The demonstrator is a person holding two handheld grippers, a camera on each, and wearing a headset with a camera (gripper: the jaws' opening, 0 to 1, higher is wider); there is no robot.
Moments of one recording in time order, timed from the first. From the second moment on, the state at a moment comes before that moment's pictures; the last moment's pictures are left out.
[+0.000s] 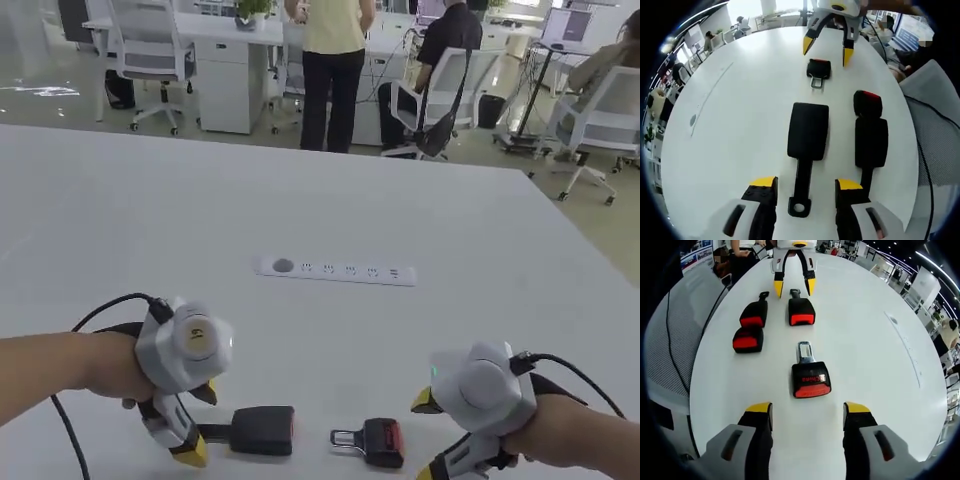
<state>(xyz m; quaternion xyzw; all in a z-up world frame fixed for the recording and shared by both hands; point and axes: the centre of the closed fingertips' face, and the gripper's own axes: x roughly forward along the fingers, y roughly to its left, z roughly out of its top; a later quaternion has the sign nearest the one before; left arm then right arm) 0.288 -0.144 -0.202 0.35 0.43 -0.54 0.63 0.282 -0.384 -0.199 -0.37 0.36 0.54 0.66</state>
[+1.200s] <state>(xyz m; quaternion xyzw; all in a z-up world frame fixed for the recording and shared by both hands) 0.207 -0.107 -0.179 0.13 0.31 -0.44 0.83 0.223 -0.386 -0.178 -0.20 0.29 0.46 0.81</state>
